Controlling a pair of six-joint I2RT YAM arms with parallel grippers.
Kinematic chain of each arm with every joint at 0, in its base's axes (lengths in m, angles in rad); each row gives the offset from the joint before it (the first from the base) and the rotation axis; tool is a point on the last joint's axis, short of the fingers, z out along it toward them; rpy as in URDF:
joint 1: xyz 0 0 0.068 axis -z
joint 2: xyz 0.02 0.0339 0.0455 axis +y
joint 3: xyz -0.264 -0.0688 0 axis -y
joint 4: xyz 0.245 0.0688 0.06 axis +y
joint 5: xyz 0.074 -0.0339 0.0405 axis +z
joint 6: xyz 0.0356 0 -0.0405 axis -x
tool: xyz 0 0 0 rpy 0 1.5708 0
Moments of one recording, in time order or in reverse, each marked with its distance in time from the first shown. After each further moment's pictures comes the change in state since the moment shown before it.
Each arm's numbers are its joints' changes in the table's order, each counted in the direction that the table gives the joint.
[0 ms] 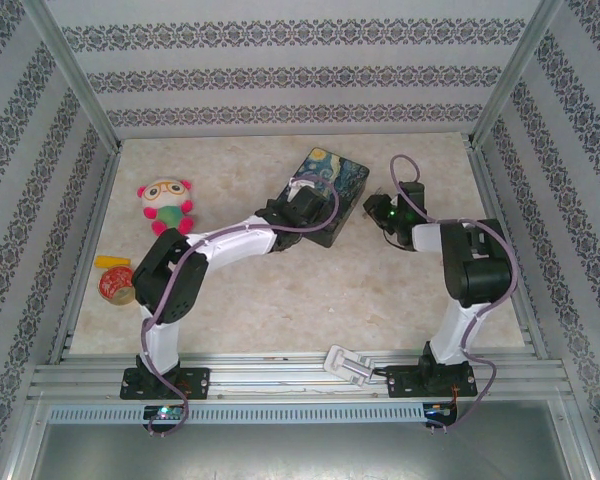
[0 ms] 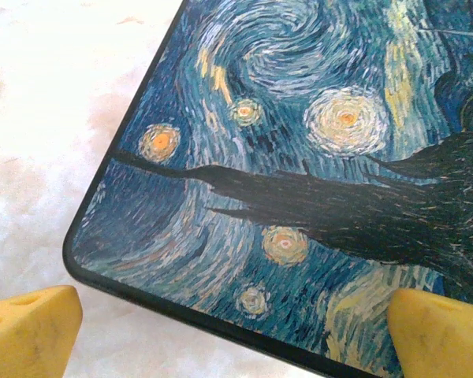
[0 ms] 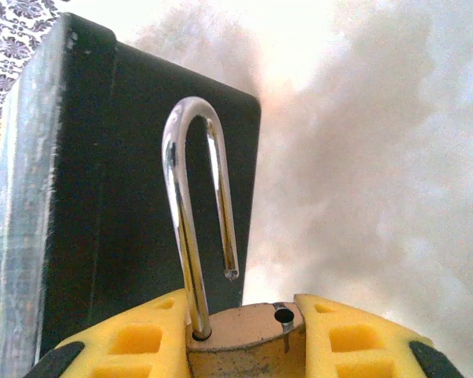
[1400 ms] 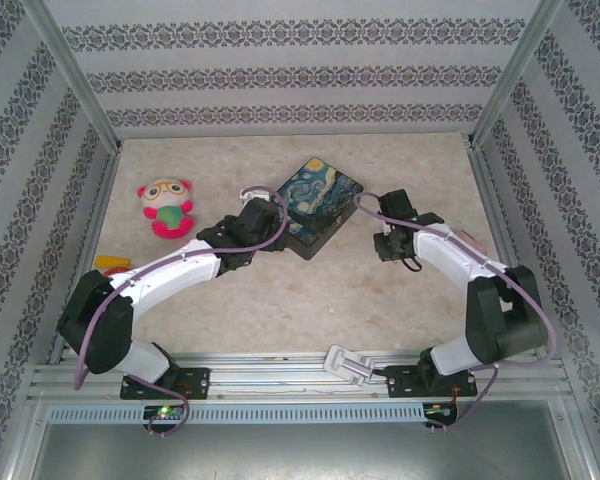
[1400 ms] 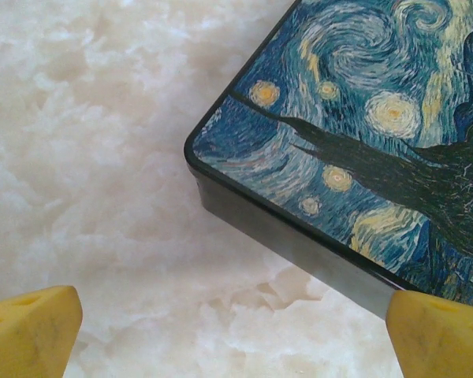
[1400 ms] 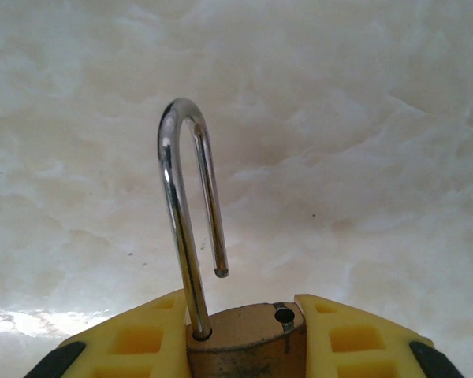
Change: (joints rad) left arm -0.069 -0.454 -0.371 0.032 -0.095 0.079; right arm -0.191 -0.336 0.096 1.041 -0.471 0.745
